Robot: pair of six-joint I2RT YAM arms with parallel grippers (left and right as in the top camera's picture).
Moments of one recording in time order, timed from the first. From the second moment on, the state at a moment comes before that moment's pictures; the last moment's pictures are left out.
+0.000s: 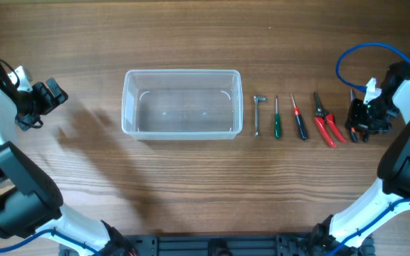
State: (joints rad) left arm 0.54 1.85 1.38 -0.79 0.23 -0.08; right arm -0.45 2.01 1.32 -0.89 -0.06 -0.11
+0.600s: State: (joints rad) left arm 0.54 1.85 1.38 -0.79 0.23 -0.08; right arm -0.41 1.93 1.51 -0.95 -0.06 -0.03
